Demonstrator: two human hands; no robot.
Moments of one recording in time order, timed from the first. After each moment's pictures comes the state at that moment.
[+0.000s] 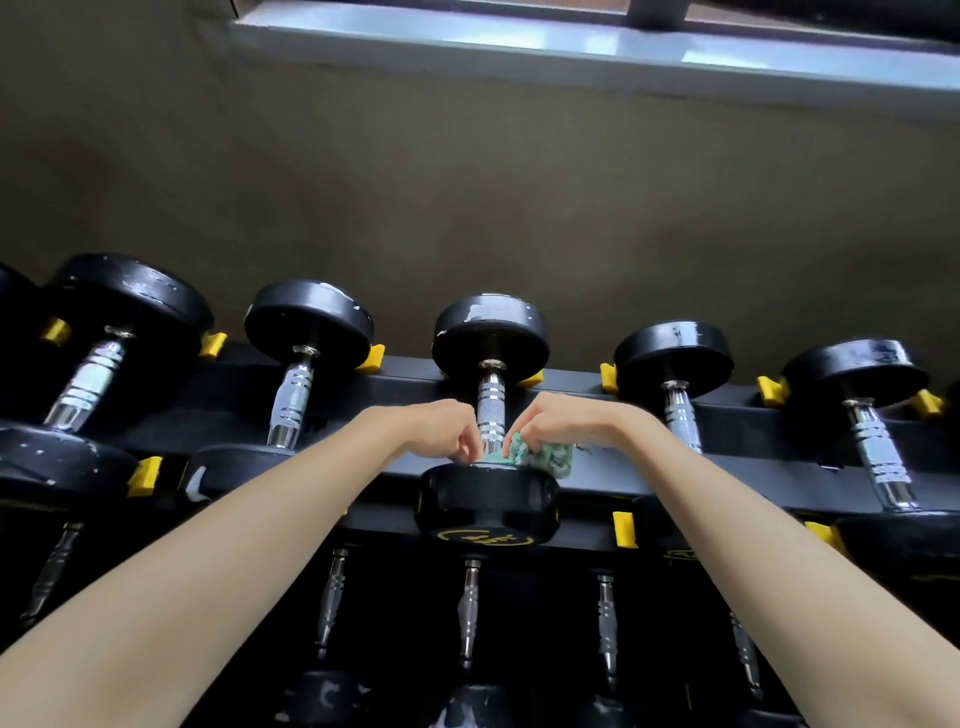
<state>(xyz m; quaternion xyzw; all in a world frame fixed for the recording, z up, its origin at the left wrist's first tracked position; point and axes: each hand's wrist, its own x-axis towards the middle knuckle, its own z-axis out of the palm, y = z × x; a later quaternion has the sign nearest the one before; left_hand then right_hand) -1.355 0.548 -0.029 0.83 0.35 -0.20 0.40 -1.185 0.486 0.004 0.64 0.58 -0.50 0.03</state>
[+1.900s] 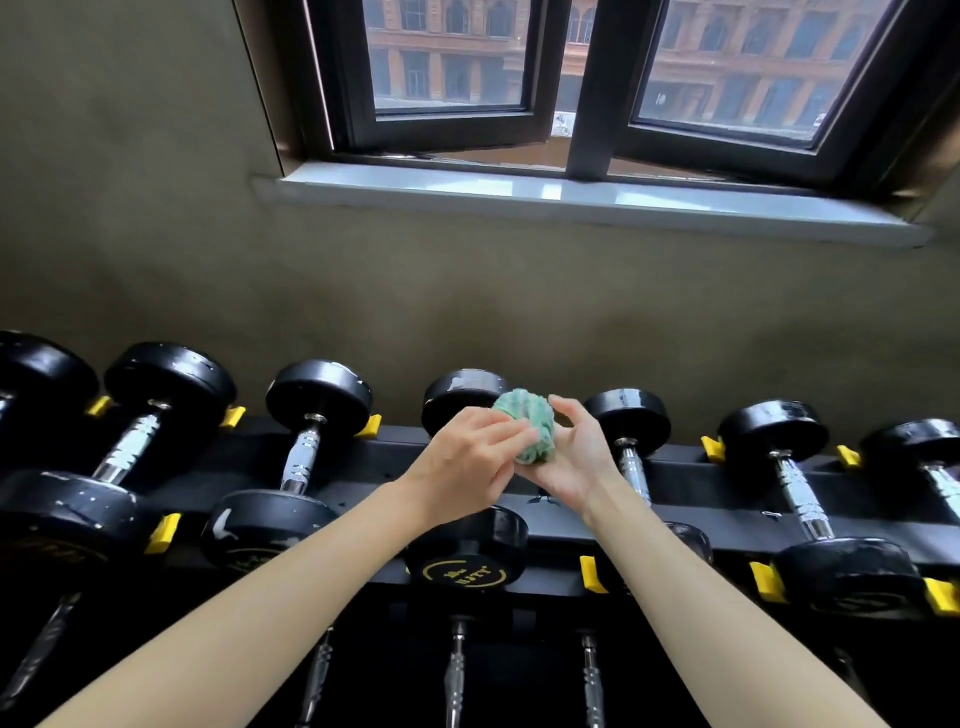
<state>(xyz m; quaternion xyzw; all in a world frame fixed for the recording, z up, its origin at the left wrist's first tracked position) -1.337 0.466 0.055 0.94 0.16 0.31 -0.02 -1.189 0.432 0.057 0.38 0.05 -0.72 -0.58</state>
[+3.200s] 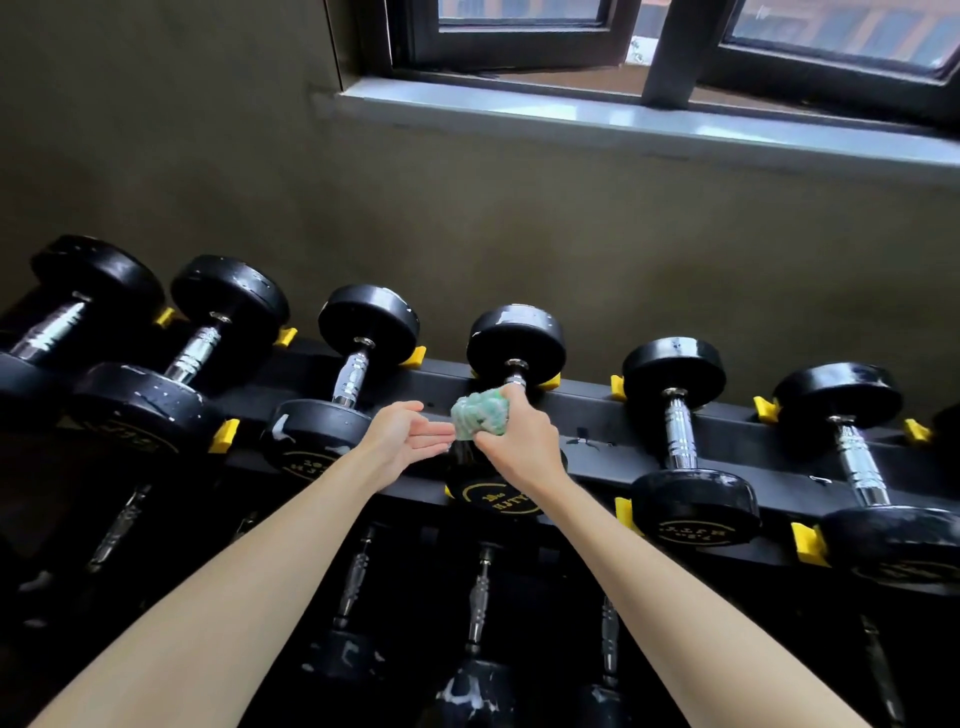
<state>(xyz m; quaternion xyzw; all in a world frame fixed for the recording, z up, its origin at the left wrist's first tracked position) -1.422 0.461 0.000 0.28 0.57 0.33 0.70 -1.282 0.404 0.020 0.72 0.57 -0.27 -0.28</state>
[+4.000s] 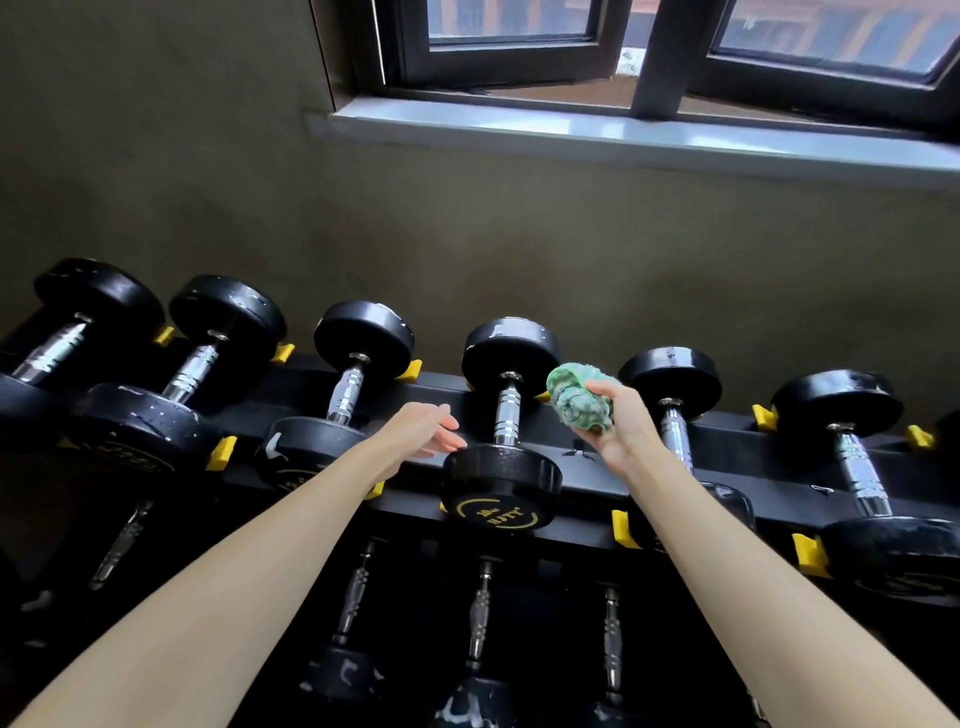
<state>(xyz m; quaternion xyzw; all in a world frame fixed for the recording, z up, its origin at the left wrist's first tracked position) -1.402 0.480 0.011 0.53 0.61 0.14 0.58 -1.179 0.432 0.020 0.58 0.08 -0.56 -0.58</state>
